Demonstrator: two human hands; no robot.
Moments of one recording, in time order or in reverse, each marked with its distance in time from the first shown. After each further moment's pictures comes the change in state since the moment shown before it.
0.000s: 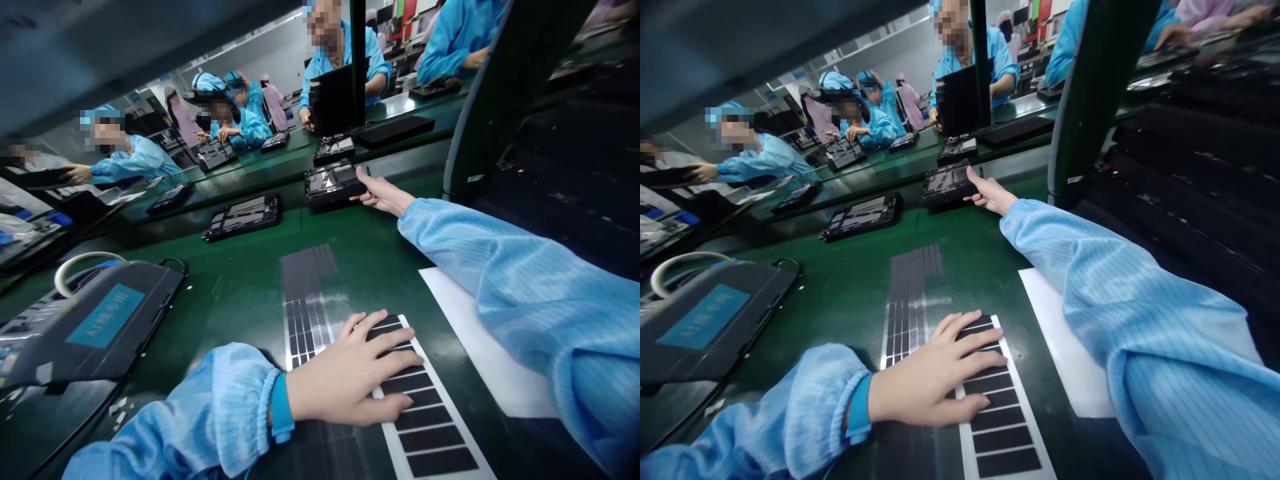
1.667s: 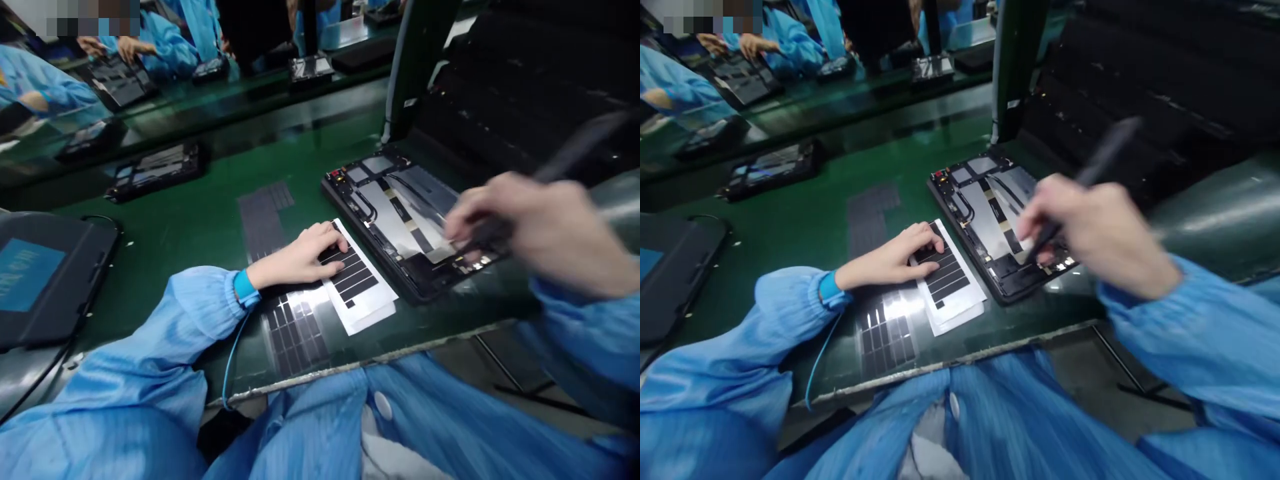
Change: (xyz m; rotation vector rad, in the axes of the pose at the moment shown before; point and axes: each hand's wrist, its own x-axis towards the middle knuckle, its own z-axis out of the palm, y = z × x) left_hand 0.015 -0.017 -0.014 -0.073 0.030 0.051; right_hand -0.326 0.003 -0.105 -0.221 0.092 0.023
